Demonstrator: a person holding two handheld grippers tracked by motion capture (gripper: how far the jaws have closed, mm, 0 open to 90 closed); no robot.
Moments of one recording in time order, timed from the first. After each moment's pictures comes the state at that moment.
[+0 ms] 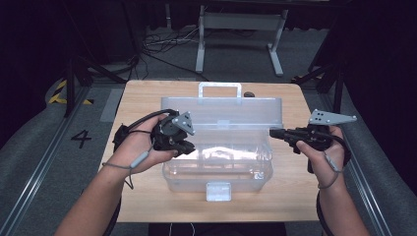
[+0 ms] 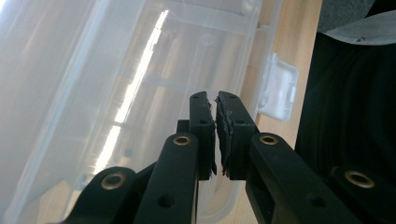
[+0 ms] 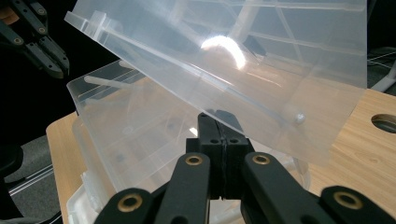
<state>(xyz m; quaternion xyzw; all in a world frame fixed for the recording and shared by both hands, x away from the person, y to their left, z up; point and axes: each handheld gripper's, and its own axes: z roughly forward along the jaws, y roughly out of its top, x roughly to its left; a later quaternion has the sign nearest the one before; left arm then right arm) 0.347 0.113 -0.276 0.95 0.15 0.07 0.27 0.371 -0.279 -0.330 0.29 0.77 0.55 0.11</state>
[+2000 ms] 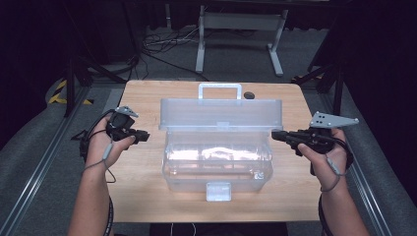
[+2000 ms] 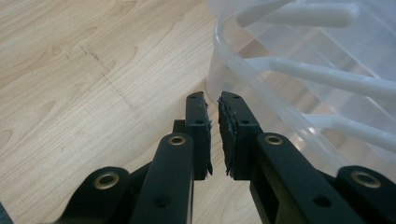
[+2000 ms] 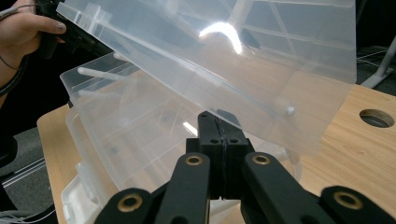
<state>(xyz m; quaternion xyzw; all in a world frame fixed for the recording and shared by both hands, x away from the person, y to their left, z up) 0.401 0.239 -0.362 0.85 0.41 0.09 0.32 0.364 -0.281 -0.329 0.29 0.78 0.54 0.12</state>
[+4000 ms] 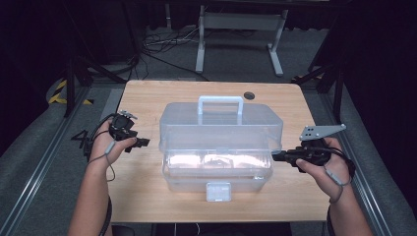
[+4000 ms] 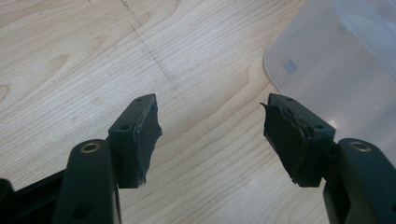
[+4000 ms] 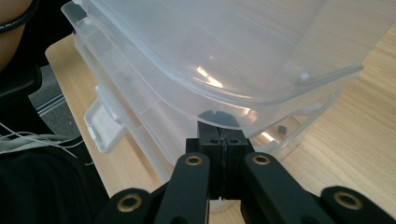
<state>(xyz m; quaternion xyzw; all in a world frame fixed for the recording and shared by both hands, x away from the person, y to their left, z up) 0.432 0.257 -0.411 0.84 0.47 0.07 0.27 0.344 -0.277 -0.342 0.30 0.85 0.42 0.06</state>
